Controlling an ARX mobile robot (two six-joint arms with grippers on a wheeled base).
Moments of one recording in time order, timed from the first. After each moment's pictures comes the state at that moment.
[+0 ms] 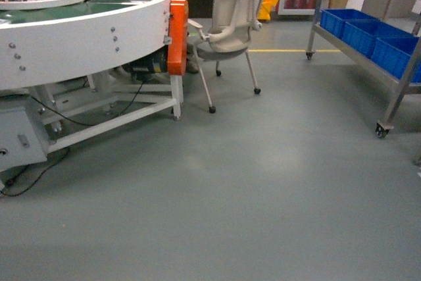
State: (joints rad) left arm 0.00 0.01 0.01 0.00 0.00 0.00; right arm 0.00 0.00 0.01 -0.01 0.00 0.00
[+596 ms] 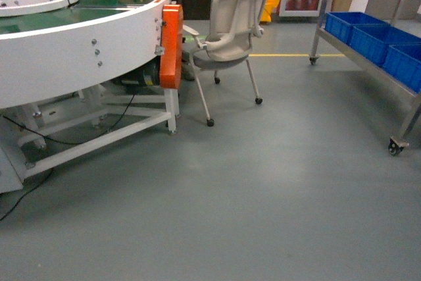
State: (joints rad) left arm 0.00 0.01 0.01 -0.01 0.00 0.00; right arm 0.00 0.00 0.01 -0.01 0.00 0.00
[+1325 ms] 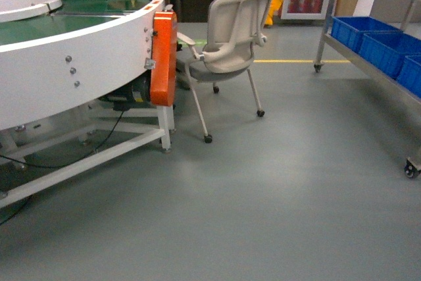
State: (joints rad) left arm 0.00 0.01 0.01 -0.01 0.00 0.00; right arm 0.00 0.00 0.01 0.00 0.00 0.00
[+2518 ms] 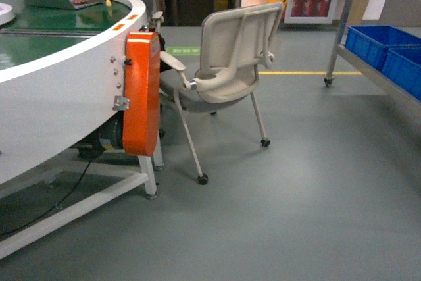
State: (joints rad) left arm 0.00 0.01 0.01 0.00 0.00 0.00; right arm 0.00 0.00 0.01 -0.01 0.00 0.00
